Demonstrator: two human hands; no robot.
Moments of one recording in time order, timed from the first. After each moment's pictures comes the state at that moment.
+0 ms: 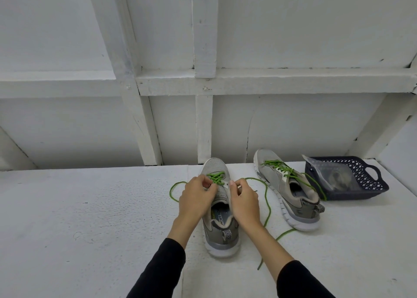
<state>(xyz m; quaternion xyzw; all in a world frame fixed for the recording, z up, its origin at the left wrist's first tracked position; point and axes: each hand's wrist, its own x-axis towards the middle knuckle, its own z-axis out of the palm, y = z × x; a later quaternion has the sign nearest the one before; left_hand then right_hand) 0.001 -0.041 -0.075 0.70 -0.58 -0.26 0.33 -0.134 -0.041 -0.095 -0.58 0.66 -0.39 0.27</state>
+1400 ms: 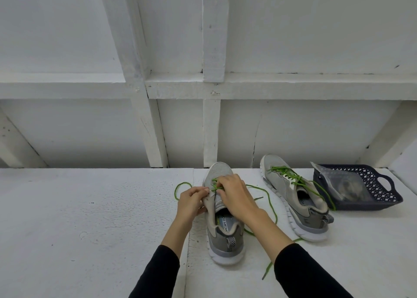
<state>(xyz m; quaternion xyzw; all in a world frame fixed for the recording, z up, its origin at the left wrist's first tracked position) 0.022 -0.044 -0.093 0.60 -0.29 -0.55 0.50 -0.119 -0.078 -0.074 -0.83 0.51 -0.19 0.12</state>
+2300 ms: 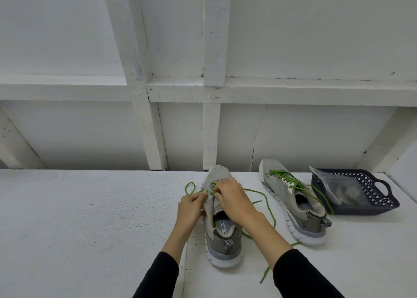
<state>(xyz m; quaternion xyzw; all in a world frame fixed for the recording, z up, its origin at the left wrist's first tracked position) 0.020 -0.043 -0.107 0.60 -0.36 -0.51 0.51 -0.117 -0.075 -0.072 -0.83 0.51 -0.17 0.12</state>
